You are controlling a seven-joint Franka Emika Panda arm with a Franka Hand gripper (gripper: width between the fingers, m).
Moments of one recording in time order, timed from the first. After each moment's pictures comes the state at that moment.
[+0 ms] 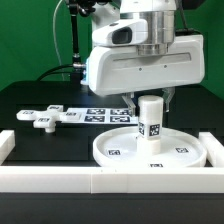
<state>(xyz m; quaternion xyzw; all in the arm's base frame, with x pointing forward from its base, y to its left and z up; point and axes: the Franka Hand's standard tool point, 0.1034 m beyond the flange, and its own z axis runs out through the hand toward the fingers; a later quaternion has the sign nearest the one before) 0.547 0.036 0.073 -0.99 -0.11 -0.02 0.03</state>
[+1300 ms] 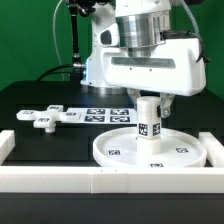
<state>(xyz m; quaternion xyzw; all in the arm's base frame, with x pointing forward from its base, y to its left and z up) 0.547 0.044 0.071 -0.87 0.50 0.04 0.06</state>
